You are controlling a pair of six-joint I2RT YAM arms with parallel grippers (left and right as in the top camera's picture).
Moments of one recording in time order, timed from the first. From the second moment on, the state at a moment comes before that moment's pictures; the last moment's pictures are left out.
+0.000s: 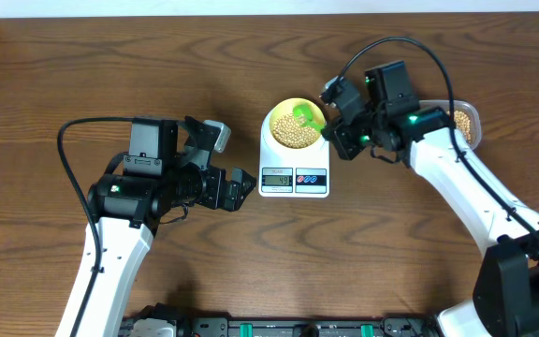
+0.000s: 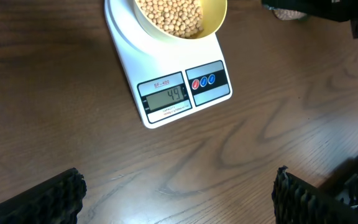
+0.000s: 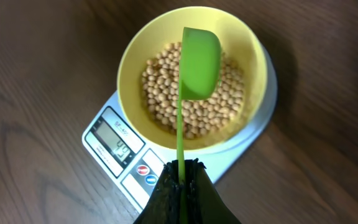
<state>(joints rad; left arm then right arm) -0.15 1.17 1.02 -0.89 0.50 0.05 0.35 1.68 1.25 -0.56 -0.43 -0.22</state>
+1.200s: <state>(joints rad) -0.15 1.17 1.02 -0.89 0.50 0.05 0.35 1.68 1.25 -0.53 -0.42 -0.20</state>
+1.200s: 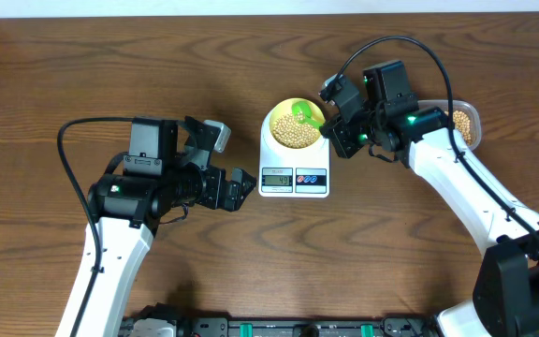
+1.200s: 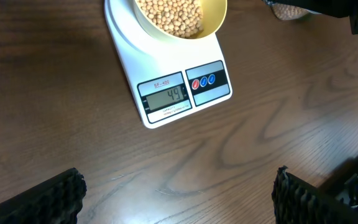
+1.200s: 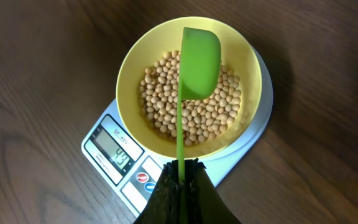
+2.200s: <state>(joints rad) -0.15 1.17 1.02 -0.89 0.50 0.05 0.38 1.68 1.25 -0.53 -0.39 -0.27</state>
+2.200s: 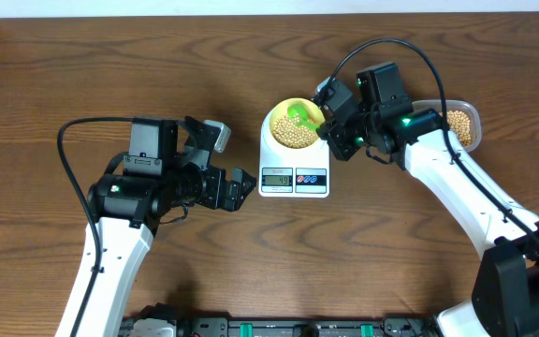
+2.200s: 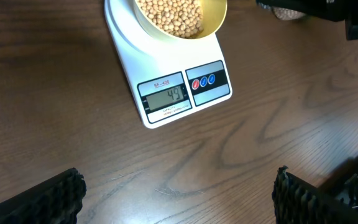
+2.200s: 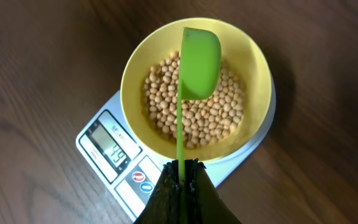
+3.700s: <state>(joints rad) -0.15 1.17 1.02 -0.89 0.50 0.05 0.37 1.68 1.25 -0.53 -0.33 -0.25</state>
